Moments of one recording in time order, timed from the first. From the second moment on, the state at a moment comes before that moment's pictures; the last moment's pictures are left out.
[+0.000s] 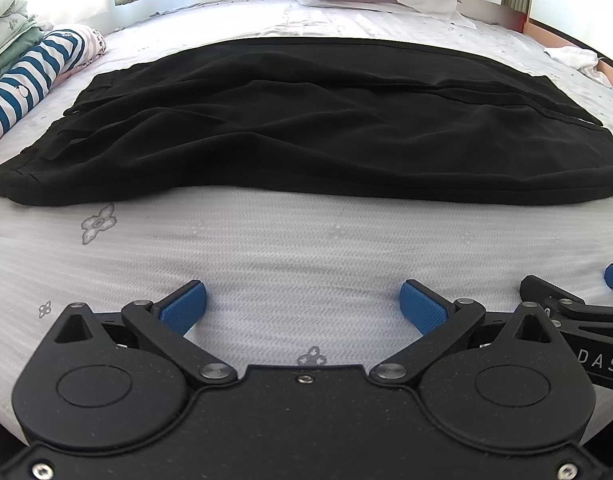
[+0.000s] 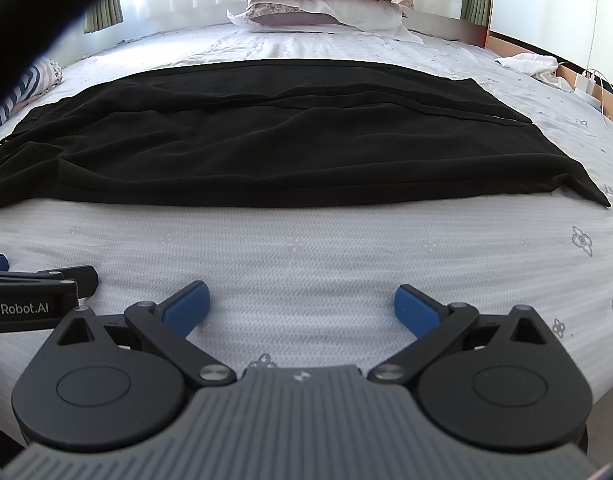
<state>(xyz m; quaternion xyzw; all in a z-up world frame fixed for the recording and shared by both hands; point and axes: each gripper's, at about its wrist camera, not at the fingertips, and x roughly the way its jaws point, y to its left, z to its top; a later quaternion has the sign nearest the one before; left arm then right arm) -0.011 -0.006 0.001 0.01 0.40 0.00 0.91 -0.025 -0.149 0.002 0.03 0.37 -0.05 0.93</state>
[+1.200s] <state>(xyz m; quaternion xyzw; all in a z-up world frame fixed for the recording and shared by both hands) -0.009 -0.006 -0.001 0.01 0.40 0.00 0.91 -0.025 -0.148 0.002 0.03 0.37 -0.04 0.93</state>
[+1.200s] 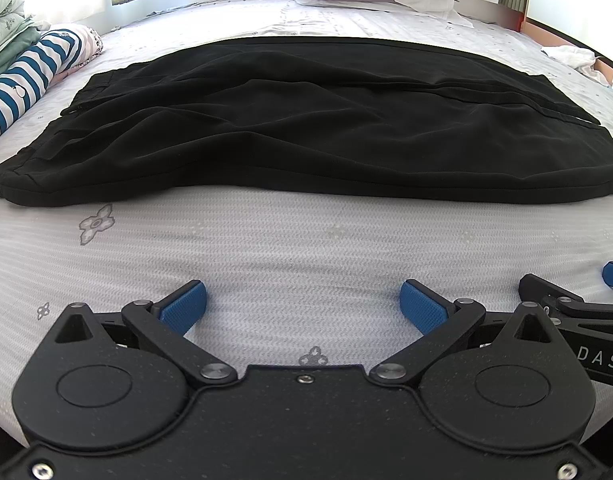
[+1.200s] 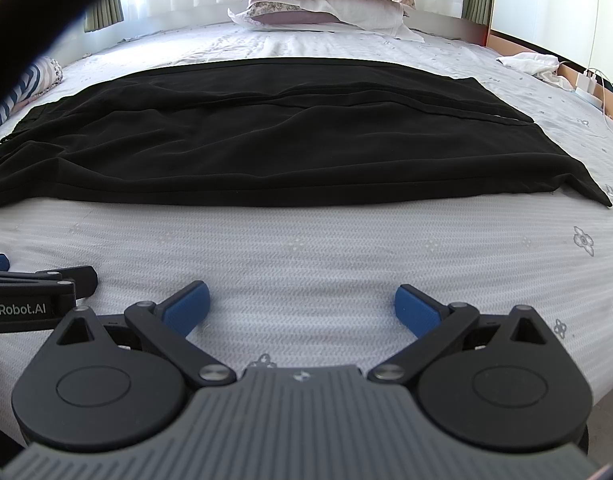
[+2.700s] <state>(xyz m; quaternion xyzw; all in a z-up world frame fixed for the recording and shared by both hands) 0.047 0.182 0.033 -0.23 0.37 0.17 0.88 -0.005 -0.382 0.018 0.32 0.27 -0.25 0.87</state>
